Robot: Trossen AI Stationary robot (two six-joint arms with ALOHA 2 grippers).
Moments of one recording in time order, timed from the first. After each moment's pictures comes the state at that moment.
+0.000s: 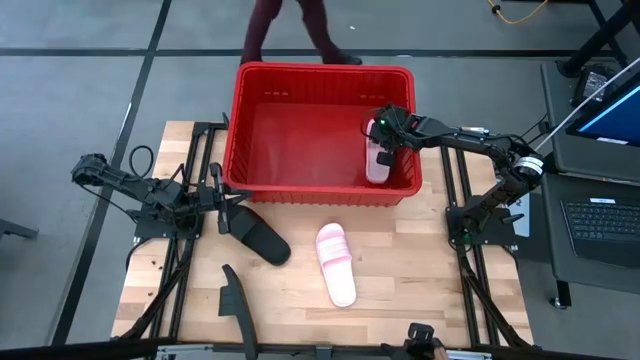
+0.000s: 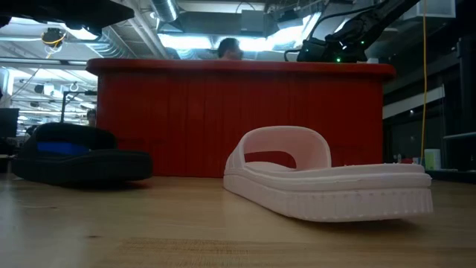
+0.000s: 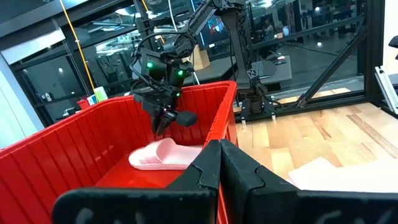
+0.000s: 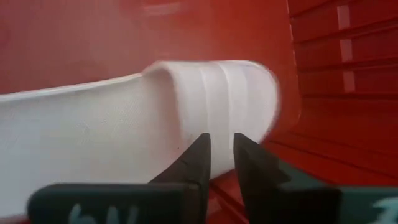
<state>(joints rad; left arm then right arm) -0.35 0.38 0.29 0.13 -0.59 0.28 -0.65 1.56 1.06 -0.51 0.34 -0.55</state>
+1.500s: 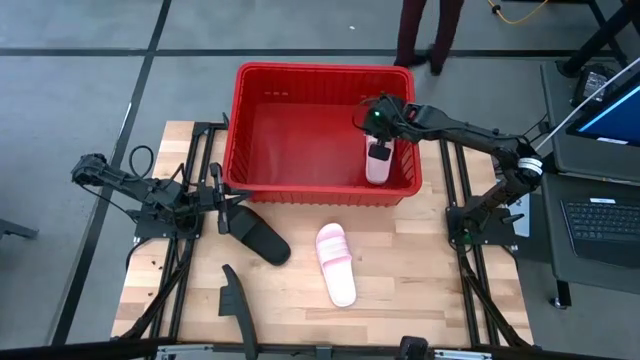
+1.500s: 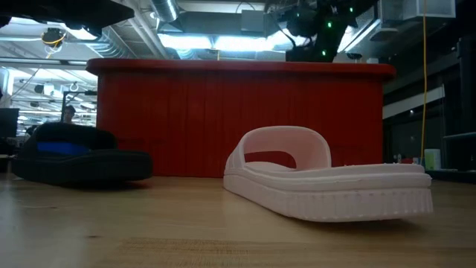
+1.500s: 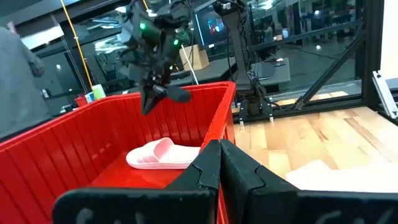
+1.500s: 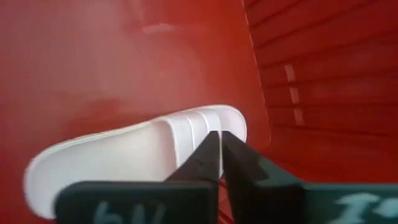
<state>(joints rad) -0.35 0.38 0.29 0.13 -0.58 0.25 -0.52 1.56 1.35 -0.76 0.35 -0.45</state>
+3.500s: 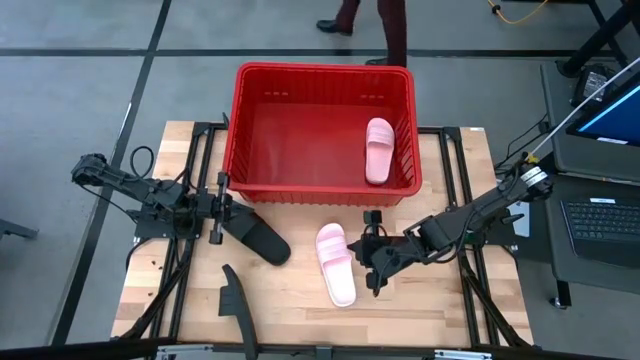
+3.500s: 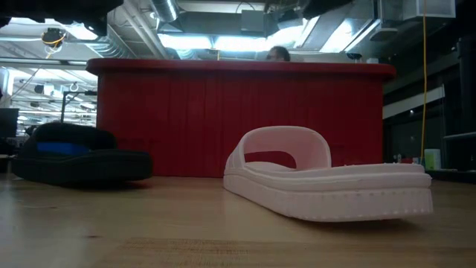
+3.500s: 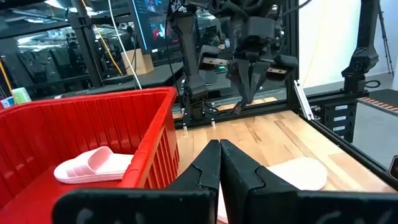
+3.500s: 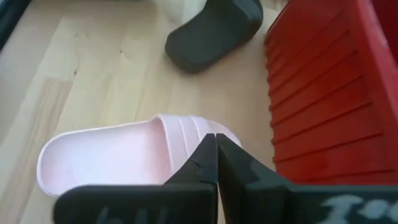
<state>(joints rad) -0.35 0.38 0.29 0.10 -0.34 0.17 0.50 1.54 1.24 -0.57 0.50 0.13</state>
